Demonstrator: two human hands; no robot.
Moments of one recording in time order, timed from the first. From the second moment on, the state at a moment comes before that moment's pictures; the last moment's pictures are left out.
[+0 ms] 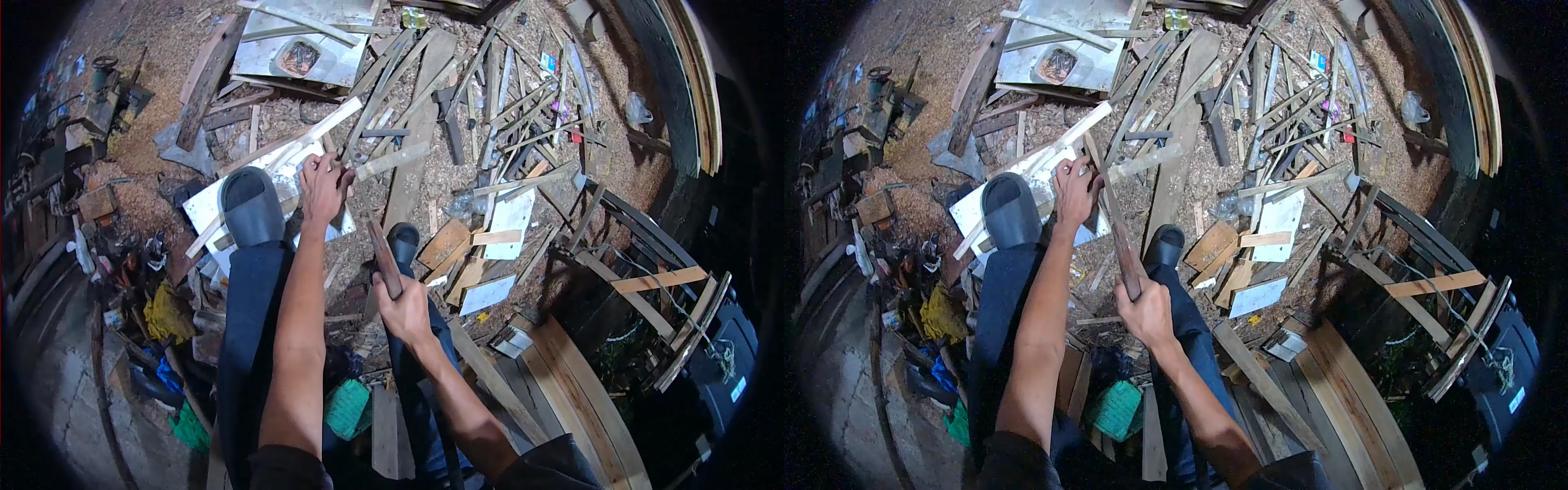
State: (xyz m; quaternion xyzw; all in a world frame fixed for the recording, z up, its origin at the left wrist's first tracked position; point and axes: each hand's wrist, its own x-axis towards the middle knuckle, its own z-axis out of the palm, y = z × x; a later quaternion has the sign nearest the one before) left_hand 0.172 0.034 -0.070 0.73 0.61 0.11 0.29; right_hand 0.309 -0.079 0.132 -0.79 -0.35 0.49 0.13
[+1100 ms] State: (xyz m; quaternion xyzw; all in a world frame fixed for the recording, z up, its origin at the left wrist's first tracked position) left_hand 0.188 0.039 -0.113 0.73 0.66 0.16 0.05; right_hand 0.318 -0.045 0.085 -0.77 -0.31 0.54 0.17
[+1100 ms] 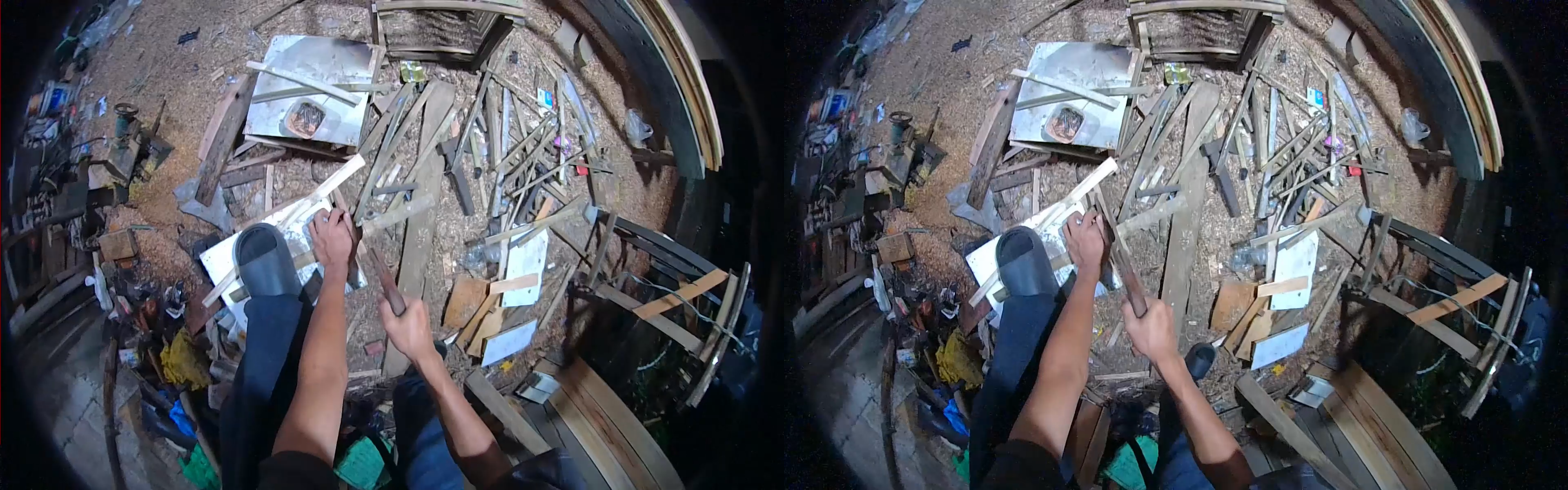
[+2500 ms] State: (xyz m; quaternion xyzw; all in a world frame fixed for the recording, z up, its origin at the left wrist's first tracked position) left_hand 0.192 0.039 -0.098 0.71 0.68 0.17 0.06; right_hand 0.316 -0.042 0.066 -0.77 -0.43 0.42 0.19
